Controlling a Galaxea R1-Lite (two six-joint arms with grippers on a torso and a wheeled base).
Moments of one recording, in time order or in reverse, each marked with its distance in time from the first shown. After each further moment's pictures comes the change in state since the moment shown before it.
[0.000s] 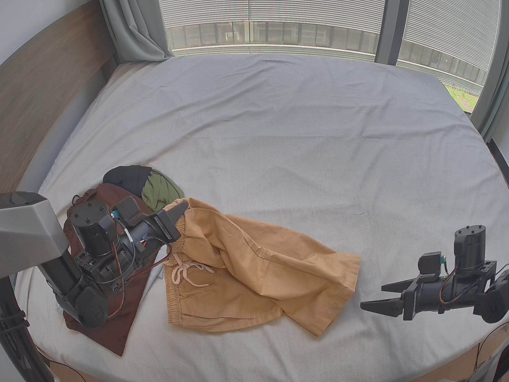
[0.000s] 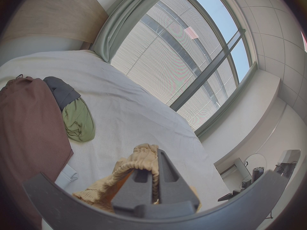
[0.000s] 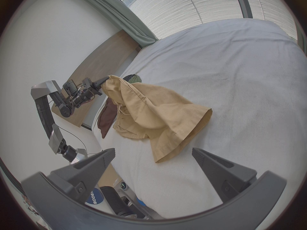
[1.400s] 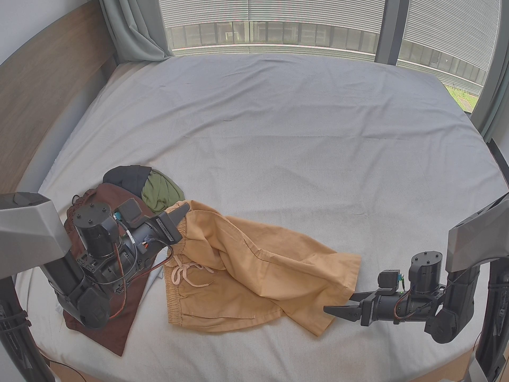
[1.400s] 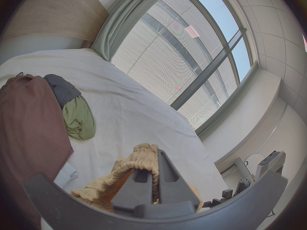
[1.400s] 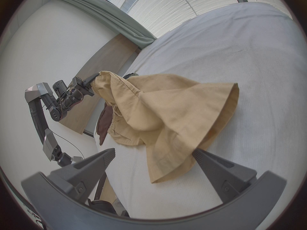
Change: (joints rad) left arm -0.003 0.014 -0.001 0.000 0.001 0.000; right arm 0.093 0.594 0.051 -0.768 0.004 0.186
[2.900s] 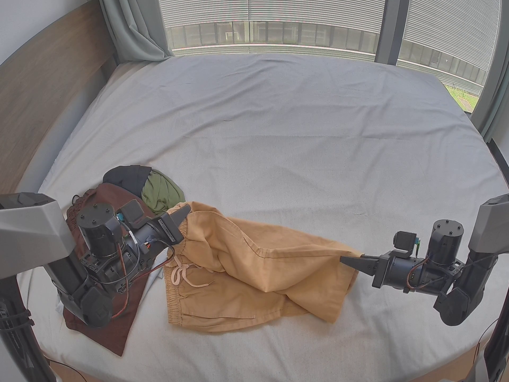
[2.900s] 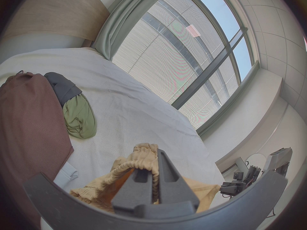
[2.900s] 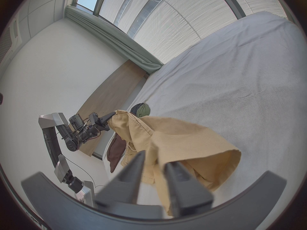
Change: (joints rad) left arm 0.003 0.024 -0.014 0.000 0.001 0.000; right arm -0.051 -0.173 -0.113 0.002 0.046 0.149
